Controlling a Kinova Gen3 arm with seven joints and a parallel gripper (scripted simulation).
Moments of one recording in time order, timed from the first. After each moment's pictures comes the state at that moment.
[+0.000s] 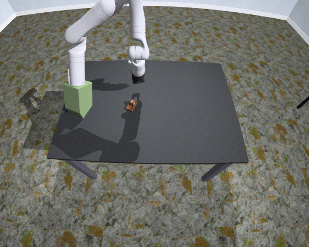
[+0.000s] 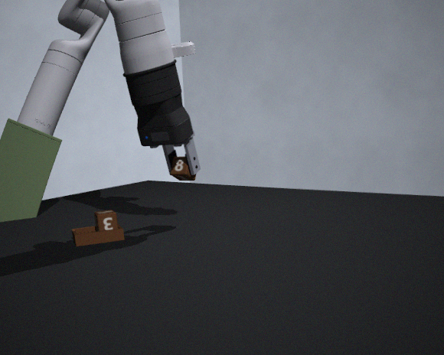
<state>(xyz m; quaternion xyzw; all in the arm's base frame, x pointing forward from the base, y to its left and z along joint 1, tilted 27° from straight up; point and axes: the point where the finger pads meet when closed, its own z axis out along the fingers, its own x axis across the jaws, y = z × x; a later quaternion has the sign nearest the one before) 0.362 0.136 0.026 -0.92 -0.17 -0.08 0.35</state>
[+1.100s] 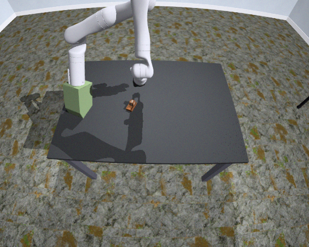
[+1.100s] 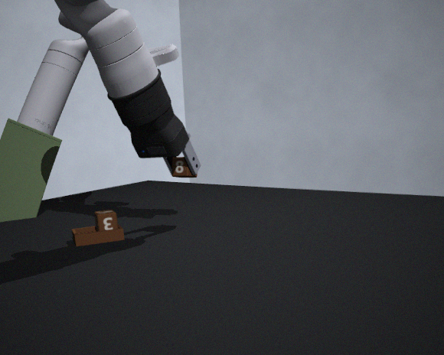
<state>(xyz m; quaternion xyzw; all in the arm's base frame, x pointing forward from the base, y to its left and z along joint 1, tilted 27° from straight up) 0.364 0.134 0.026 -0.86 -0.18 -0.05 0.48</state>
